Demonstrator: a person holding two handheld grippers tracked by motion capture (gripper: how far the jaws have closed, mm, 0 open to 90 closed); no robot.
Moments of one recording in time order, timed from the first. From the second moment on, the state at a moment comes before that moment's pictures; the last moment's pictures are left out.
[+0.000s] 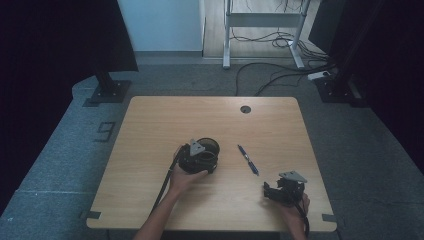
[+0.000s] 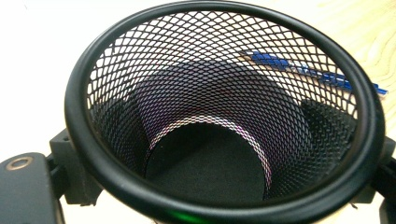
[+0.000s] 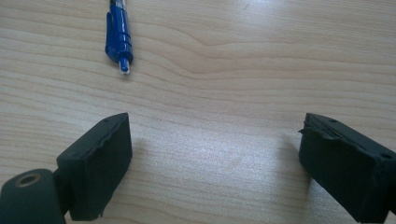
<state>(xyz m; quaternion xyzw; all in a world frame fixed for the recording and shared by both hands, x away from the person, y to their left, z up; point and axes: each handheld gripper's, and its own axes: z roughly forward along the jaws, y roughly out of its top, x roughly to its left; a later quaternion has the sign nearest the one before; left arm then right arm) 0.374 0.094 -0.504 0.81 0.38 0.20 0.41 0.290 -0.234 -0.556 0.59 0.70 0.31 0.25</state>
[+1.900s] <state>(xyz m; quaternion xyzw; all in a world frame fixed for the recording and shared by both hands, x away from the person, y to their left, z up) 0.299 0.168 -0.521 0.81 0.39 0.17 0.40 0.290 -0.234 -0.556 0.59 0.70 0.31 0.25</state>
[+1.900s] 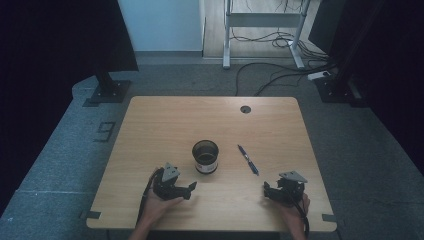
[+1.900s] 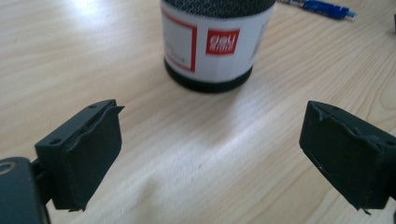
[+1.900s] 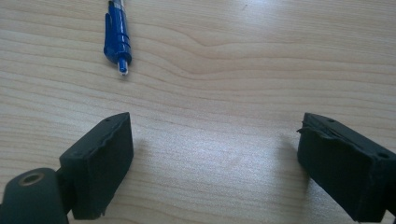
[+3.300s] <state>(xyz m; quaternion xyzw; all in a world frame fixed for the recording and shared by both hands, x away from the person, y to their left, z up) 0.286 0.196 -0.541 0.80 0.43 0.16 0.39 0.310 -0.213 -0.517 0.55 0.69 0.39 0.26</state>
